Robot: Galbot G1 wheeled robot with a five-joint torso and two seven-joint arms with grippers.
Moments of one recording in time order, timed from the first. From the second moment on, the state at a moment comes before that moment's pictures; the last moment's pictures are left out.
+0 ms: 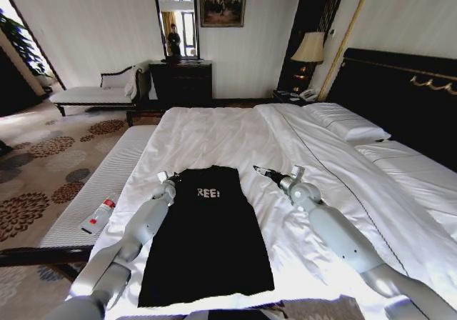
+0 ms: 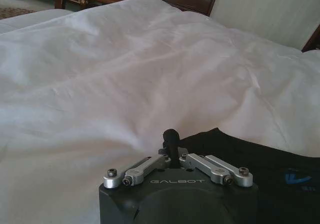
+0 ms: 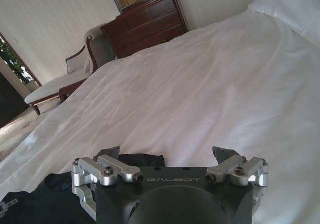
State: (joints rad) left arm 0.45 -1.28 -0.05 -0.86 -0.89 0.20 -0.25; right arm -0.59 0.95 0.01 1.41 1.19 -0.37 0.11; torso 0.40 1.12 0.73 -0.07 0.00
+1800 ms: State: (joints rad) left arm 0.40 -1.30 0.02 -0.88 -0.94 0.19 -0.23; right arm -0.29 1.40 0.07 0.52 0.80 -0.20 -0.27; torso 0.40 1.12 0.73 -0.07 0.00
